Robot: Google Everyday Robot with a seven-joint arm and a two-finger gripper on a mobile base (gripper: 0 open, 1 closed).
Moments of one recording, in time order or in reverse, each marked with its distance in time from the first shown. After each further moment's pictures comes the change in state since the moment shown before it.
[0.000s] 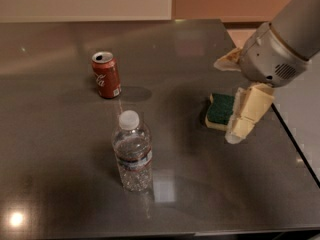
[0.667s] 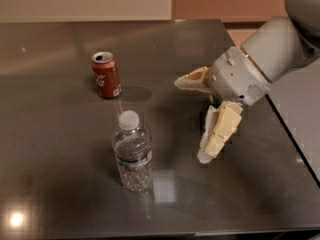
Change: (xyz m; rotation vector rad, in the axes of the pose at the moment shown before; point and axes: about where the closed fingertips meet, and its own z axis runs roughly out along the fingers) arm -0.056 0.037 0.044 -0.196 -0.296 -0.124
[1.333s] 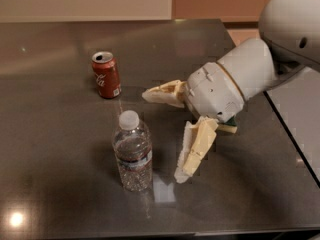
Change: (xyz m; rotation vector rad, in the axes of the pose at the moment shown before) arm -0.046 0.028 0.040 -0.126 -0.229 -0.113
